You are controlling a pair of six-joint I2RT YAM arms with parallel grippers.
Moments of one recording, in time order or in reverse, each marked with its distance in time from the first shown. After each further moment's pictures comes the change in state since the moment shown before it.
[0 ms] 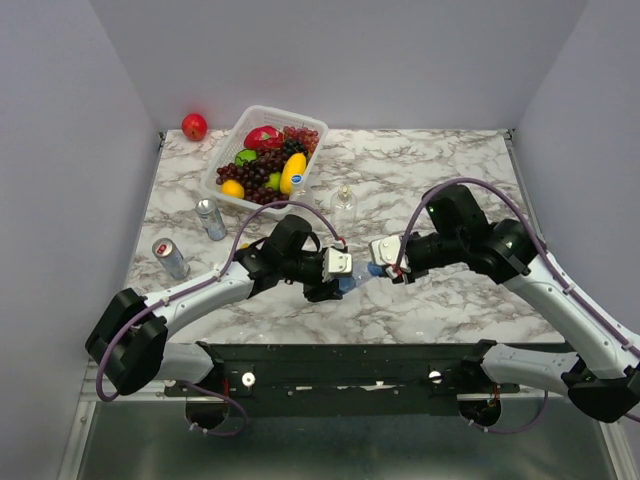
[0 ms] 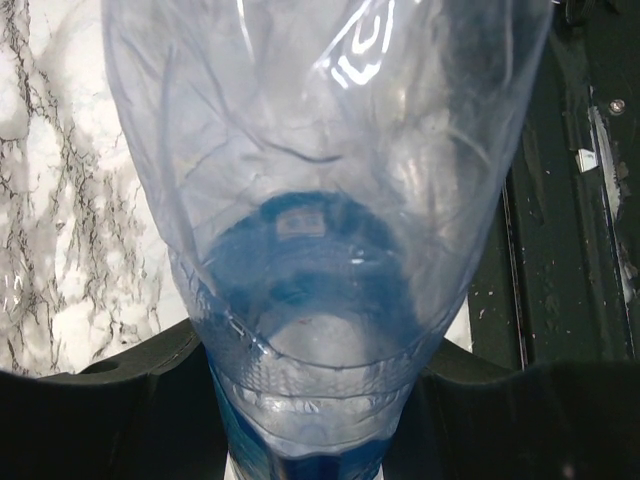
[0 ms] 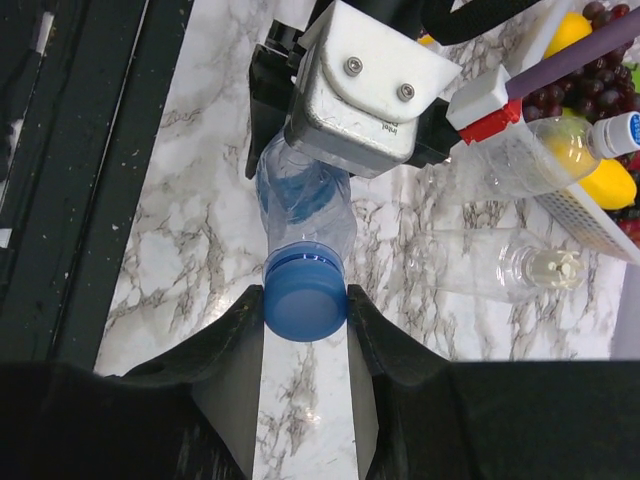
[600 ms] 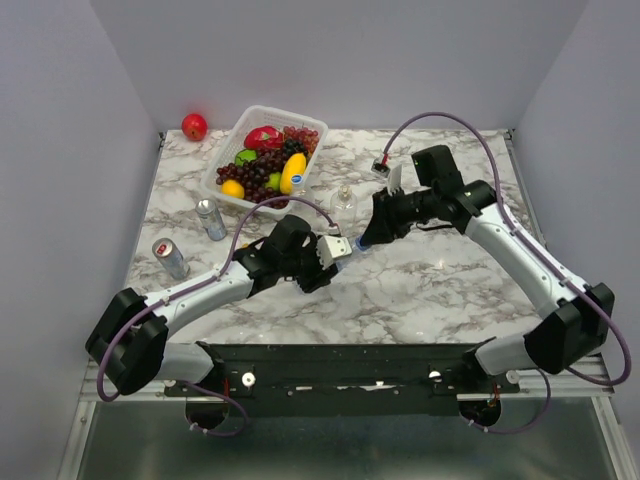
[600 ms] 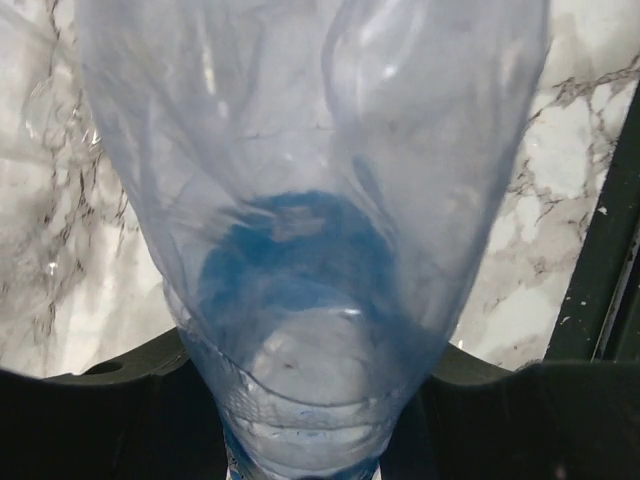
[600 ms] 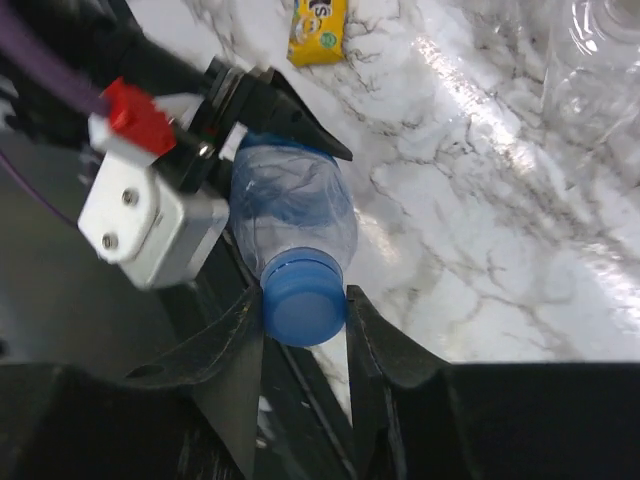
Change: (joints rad) left arm 0.008 0.000 0.001 -0.023 -0.319 -0.140; right arm -0.216 0.273 0.047 0.200 -0.070 0.985
